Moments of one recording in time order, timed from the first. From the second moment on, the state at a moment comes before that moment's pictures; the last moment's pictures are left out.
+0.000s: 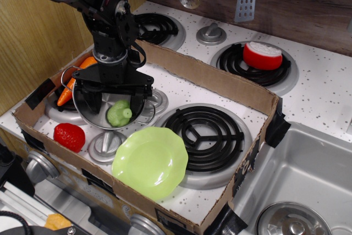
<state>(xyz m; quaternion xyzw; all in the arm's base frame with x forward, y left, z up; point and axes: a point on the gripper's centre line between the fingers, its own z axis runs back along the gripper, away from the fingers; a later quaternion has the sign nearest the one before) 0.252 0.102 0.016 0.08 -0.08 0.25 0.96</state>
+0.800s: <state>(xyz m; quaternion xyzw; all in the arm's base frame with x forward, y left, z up) 0.240 0.105 0.014 0.04 -0.02 0.27 0.96</state>
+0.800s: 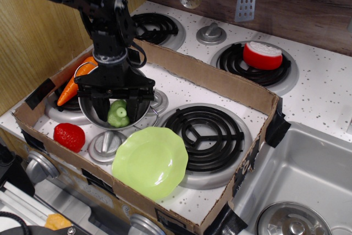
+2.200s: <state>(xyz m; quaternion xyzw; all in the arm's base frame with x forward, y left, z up) 0.318 0.116 0.098 0.07 -0.10 0.18 0.98</state>
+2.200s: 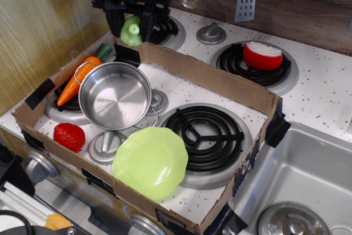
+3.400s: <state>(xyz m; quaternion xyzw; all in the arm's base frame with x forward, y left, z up) 0.339 0.140 0.033 0.00 -0.17 0.12 0.98</state>
